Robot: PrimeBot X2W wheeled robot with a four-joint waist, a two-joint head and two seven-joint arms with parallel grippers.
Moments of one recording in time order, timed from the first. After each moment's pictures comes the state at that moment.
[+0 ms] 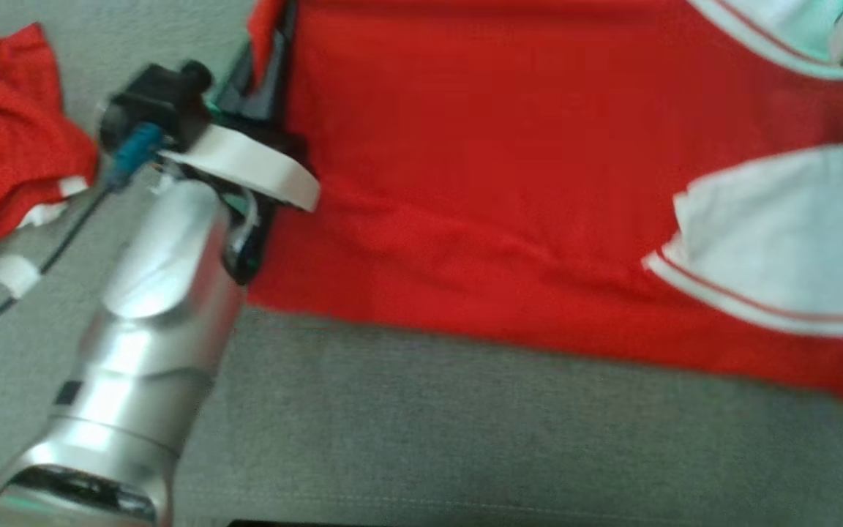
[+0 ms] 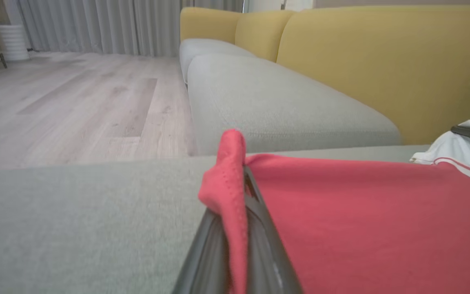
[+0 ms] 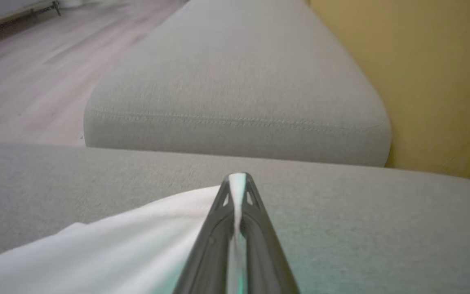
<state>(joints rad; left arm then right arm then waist) -0.87 0.10 -0.43 0.70 -0.42 -0.13 -0.25 -1.20 -0.32 0.11 1.19 0.14 0.13 -0.10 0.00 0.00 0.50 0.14</state>
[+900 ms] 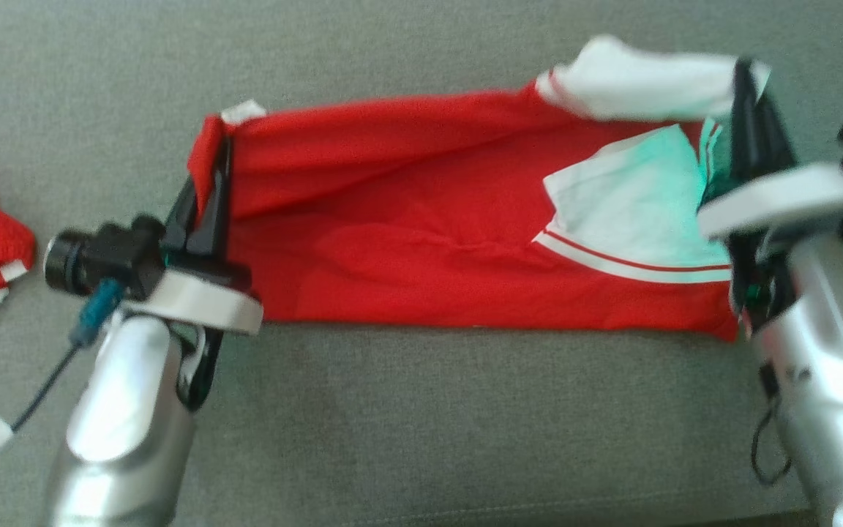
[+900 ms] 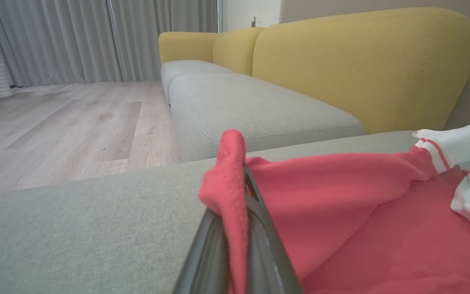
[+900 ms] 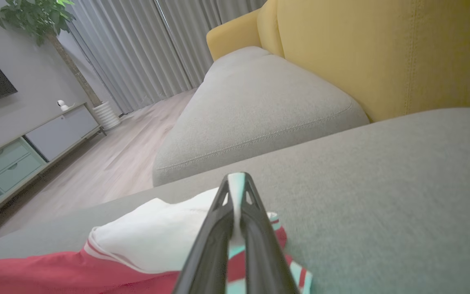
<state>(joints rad) -0.53 0.18 -0.26 0.45 -0.24 -0.13 -0.26 -0.69 -0.21 0.20 0.68 0.56 0.13 -0.25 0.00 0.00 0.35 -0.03</state>
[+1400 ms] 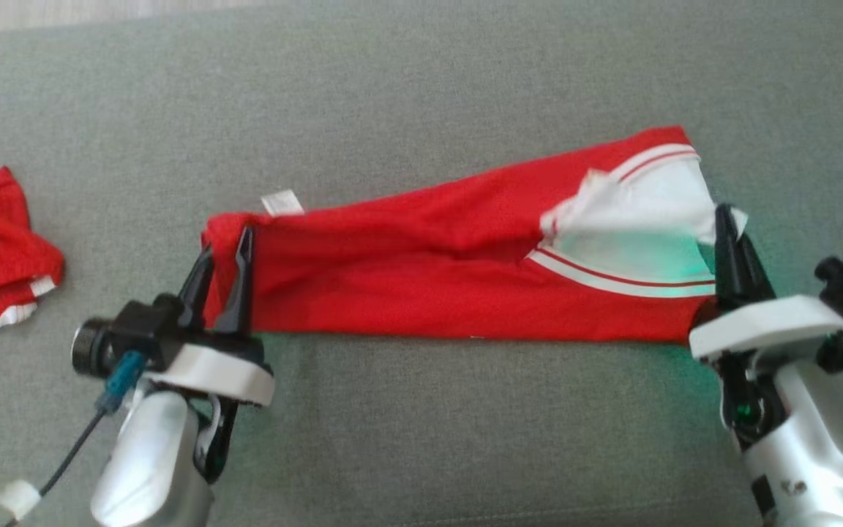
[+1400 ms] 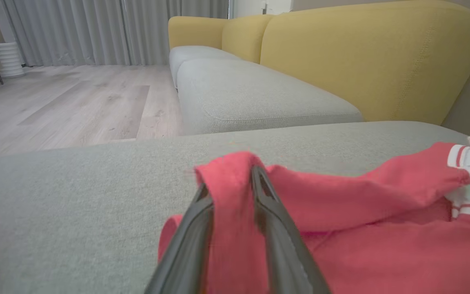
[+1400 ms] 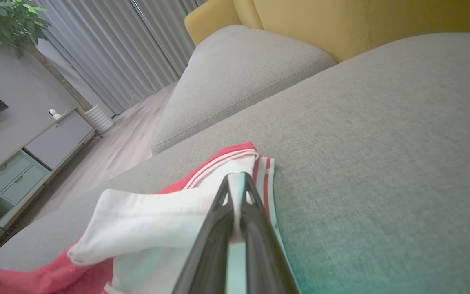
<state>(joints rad) -0.35 0.14 -0.22 0.45 -0.21 -0.13 -0.26 -0.36 -0.20 0.19 0.56 0.68 0.13 -0.25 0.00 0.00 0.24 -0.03</state>
